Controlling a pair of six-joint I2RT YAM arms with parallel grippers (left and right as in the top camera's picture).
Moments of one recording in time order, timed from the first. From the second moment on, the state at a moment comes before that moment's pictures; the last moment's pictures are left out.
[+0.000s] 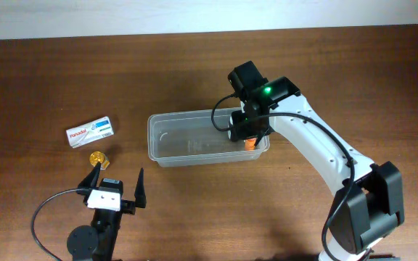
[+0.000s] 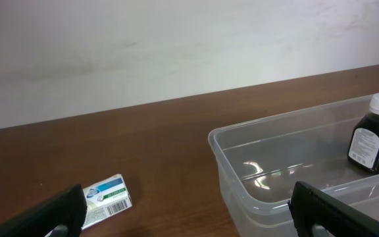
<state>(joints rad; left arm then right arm) 0.09 0.01 0.01 -0.06 0.25 0.11 0.46 1.84 1.55 -1.10 0.05 0.29</state>
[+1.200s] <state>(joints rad) 0.09 0.01 0.01 -0.06 0.25 0.11 0.46 1.84 1.47 -1.00 0.05 0.35</state>
